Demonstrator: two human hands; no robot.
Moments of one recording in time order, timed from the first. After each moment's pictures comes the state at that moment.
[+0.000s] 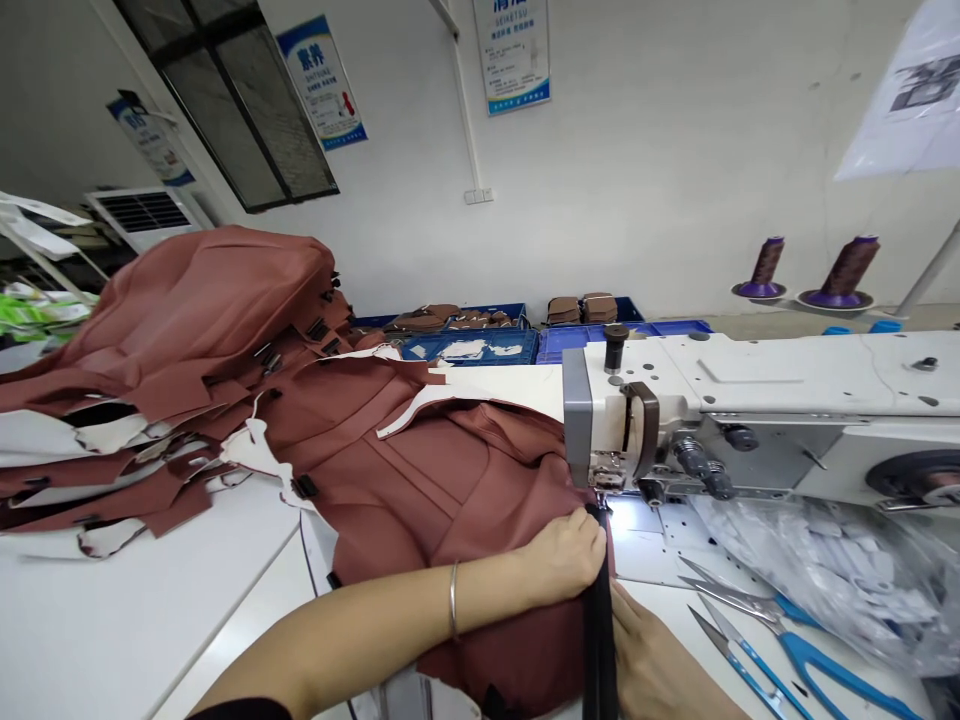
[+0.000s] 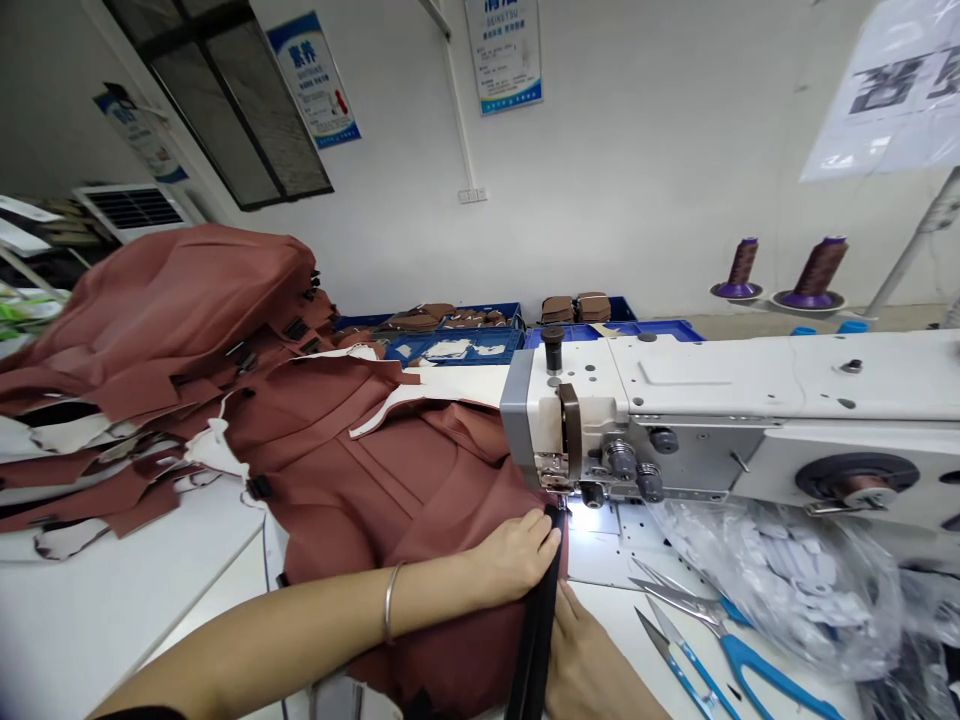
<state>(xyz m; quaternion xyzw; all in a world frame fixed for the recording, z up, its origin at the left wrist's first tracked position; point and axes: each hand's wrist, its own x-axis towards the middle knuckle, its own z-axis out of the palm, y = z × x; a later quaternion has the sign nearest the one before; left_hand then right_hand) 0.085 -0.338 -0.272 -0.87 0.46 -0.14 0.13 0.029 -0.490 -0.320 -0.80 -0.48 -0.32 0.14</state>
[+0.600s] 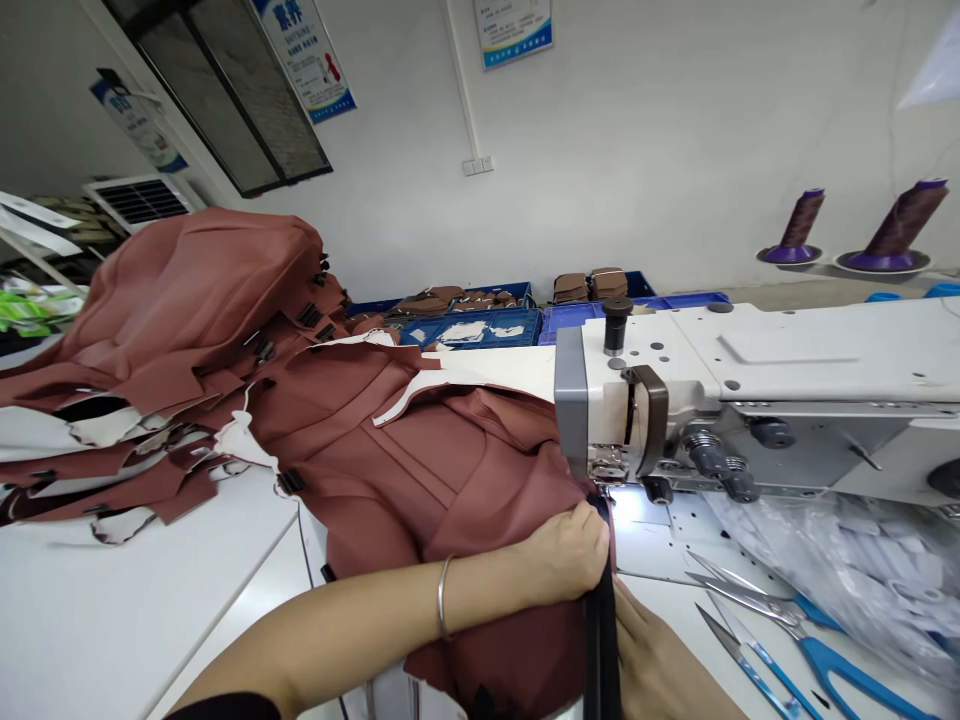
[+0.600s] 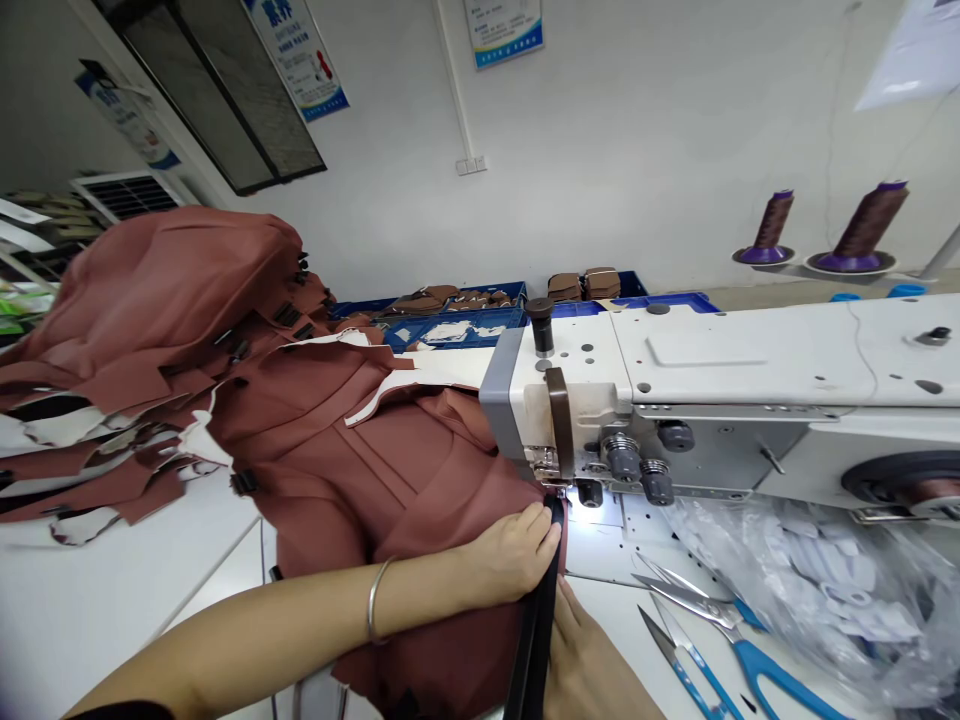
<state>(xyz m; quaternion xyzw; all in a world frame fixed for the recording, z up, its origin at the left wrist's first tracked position) 0.085 -0.341 -0.272 -0.86 0.47 -0.13 0.13 0.029 -0.496 -0.307 -0.80 -0.49 -0.32 0.14</state>
